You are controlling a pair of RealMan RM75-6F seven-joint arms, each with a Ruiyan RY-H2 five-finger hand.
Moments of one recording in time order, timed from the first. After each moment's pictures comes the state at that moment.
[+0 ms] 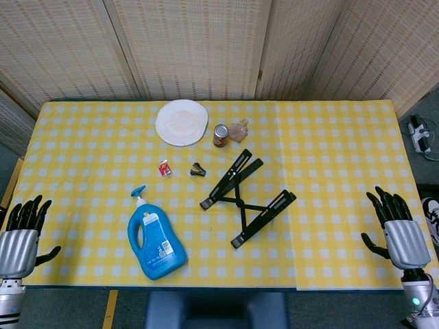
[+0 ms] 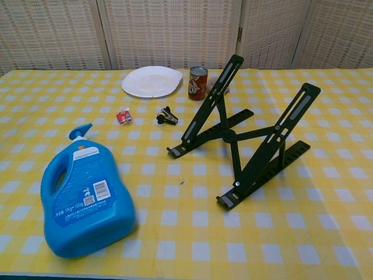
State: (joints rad) left arm -0.11 -1.20 -0.06 -1.59 1.47 1.51 0.23; right arm 0.10 -1.14 0.05 -1.59 -1.51 1.44 0.02
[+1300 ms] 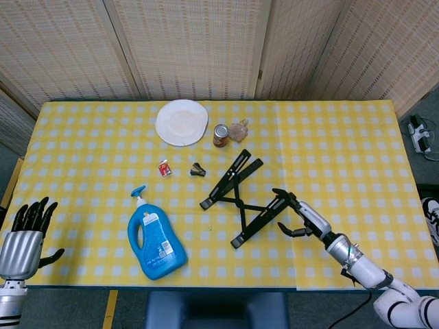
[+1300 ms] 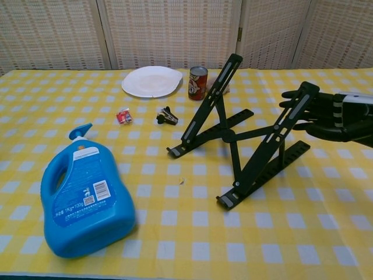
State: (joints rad) left arm -0.11 -1.18 -0.05 -1.62 1.49 1.49 0.23; right arm 0.55 -1.31 0.00 -1.41 -1.68 0.99 1.30
